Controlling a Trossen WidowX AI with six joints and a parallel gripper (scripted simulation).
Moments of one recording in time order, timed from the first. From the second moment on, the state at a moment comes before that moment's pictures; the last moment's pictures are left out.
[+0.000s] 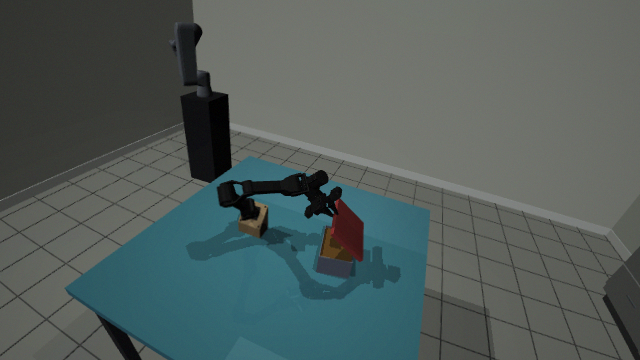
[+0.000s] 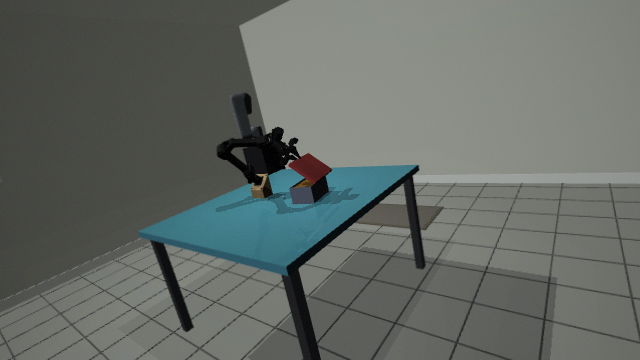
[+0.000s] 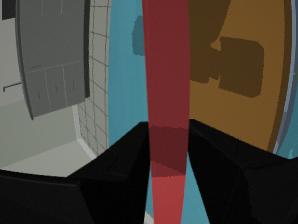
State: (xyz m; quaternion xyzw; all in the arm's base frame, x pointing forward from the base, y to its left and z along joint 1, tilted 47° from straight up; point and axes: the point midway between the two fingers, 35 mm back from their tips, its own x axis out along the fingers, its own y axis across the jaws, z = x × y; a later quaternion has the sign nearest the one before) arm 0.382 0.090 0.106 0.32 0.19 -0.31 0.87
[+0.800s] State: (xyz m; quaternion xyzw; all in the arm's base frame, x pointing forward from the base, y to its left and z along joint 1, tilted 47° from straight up) arm 0.369 0.123 0.072 0.32 0.19 -0.31 0.87
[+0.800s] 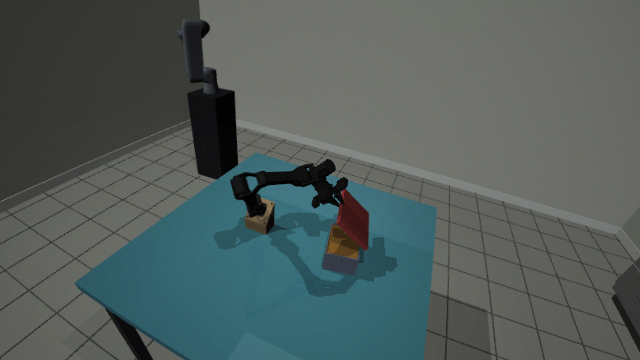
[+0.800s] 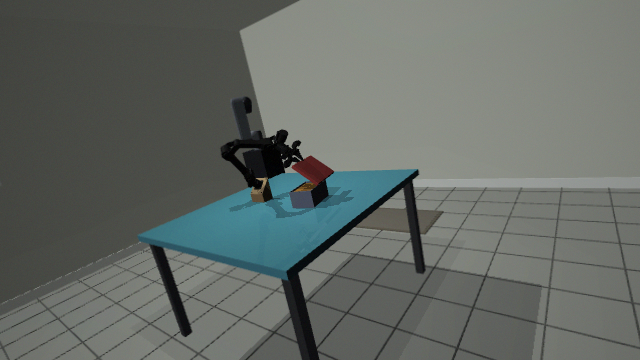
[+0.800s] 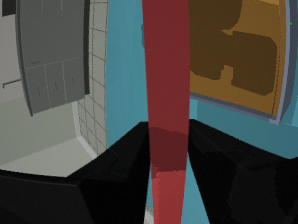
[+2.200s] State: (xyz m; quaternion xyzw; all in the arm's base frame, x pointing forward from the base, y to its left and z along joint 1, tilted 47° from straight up) arm 0.346 0.179 0.014 0.33 0.20 -0.31 0.87
